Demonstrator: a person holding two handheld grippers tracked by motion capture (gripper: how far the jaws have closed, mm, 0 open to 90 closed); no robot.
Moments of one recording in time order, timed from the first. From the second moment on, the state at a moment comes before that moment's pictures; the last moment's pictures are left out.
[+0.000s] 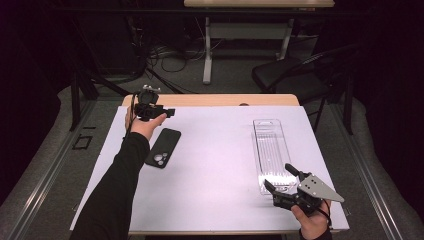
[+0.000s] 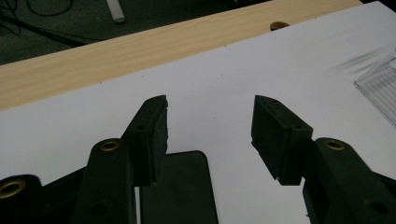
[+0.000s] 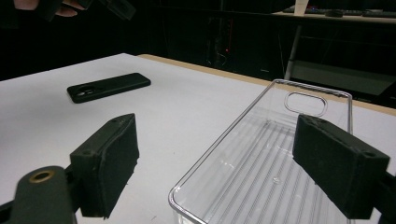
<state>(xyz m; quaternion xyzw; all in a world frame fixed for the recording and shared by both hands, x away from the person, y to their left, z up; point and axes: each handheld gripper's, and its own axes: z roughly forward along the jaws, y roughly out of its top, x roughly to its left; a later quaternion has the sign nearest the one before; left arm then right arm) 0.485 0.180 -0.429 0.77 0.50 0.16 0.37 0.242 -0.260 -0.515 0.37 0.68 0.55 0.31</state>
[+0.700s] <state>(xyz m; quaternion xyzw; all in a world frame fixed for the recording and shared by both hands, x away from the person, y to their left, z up) 0.512 0.177 -0.465 0.77 0.52 0.14 0.33 0.240 -0.259 -0.516 0.37 0.68 0.55 0.31</state>
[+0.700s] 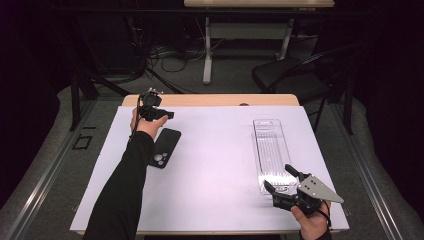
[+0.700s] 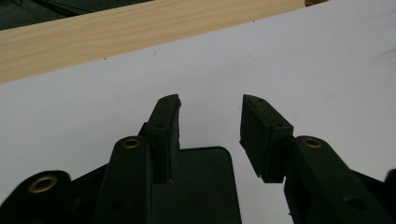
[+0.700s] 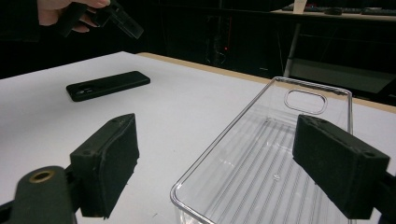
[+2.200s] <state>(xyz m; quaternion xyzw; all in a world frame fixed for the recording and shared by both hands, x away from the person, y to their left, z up) 0.543 0.163 -0.540 0.78 0.56 0.12 0.26 0.236 -0.264 -0.520 0.38 0.68 0.55 0.31</state>
